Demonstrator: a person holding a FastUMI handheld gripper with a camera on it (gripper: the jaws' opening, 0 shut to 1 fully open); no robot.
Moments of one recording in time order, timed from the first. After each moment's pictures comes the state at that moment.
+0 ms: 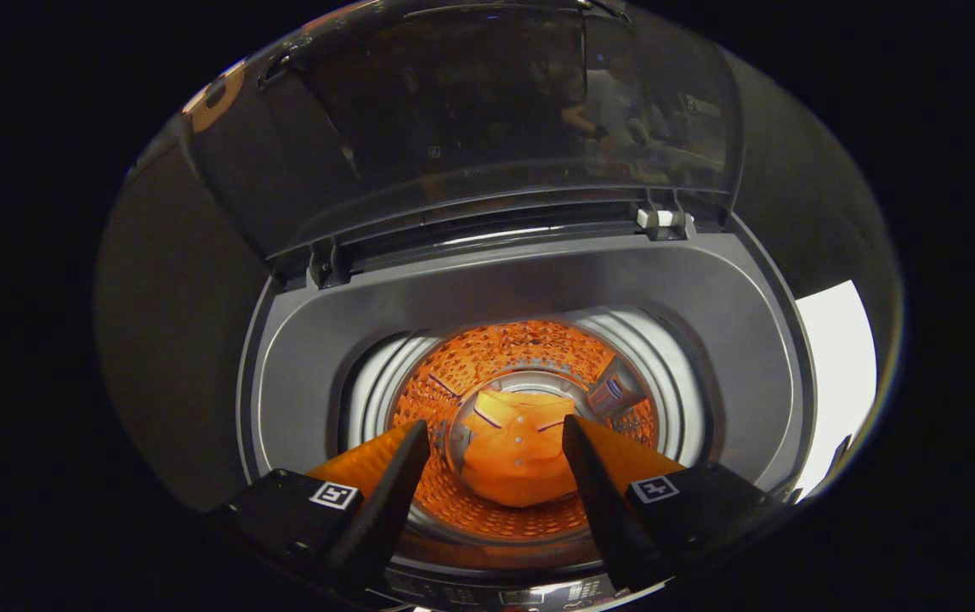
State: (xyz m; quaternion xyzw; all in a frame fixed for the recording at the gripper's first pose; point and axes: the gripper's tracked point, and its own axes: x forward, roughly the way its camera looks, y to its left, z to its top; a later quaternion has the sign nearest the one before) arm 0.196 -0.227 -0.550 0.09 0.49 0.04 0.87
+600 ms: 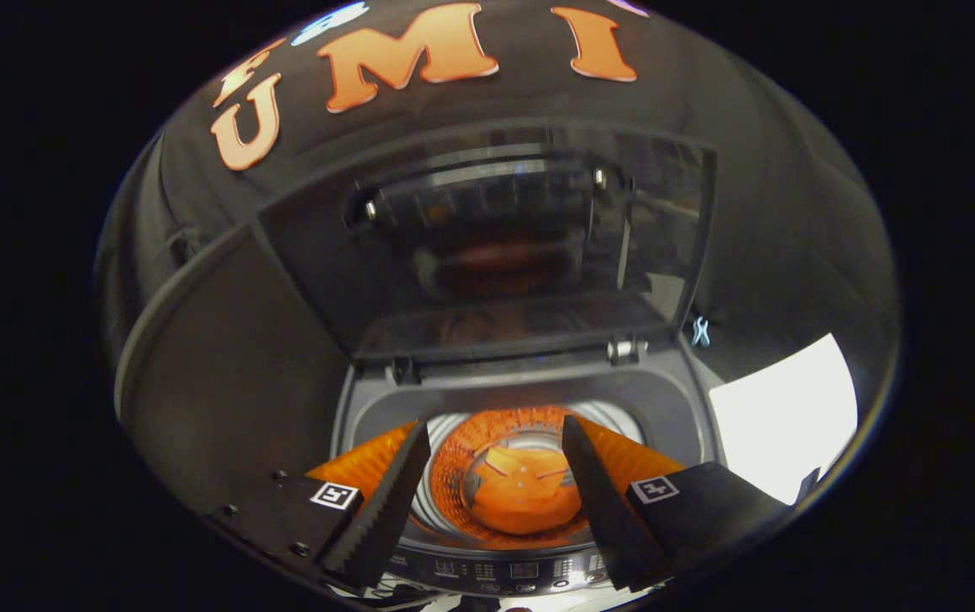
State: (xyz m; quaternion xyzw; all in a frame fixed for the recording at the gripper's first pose) arm 0.218 -0.231 -0.393 0.07 0.36 0.05 0.93
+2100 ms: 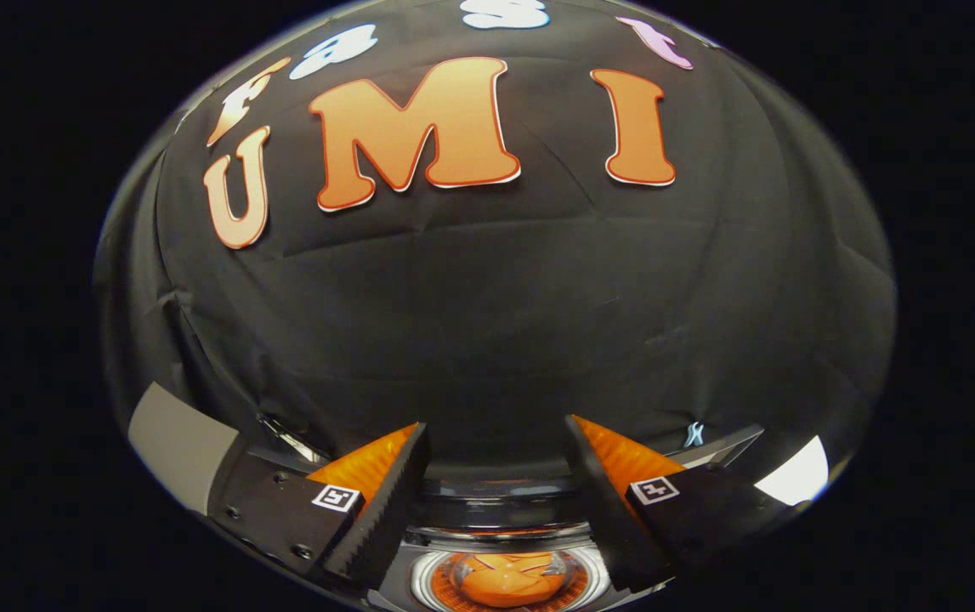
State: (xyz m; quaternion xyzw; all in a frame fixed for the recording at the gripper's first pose) arm 0.382 -0.238 -0.267 0.02 0.25 0.05 0.97
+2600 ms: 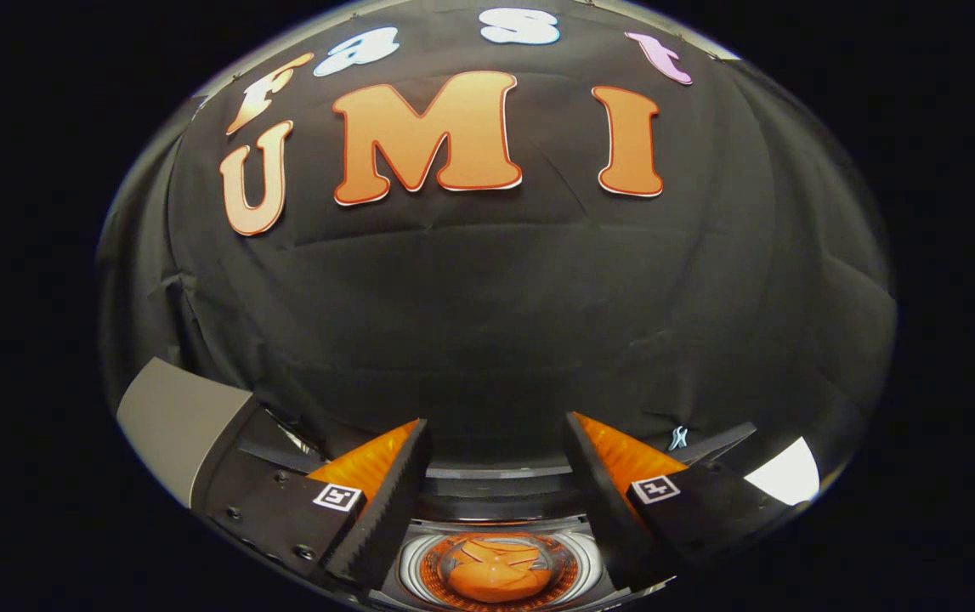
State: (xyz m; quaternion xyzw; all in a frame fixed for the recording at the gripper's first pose) arm 0.323 -0.237 -0.265 0.02 0.23 0.04 0.97
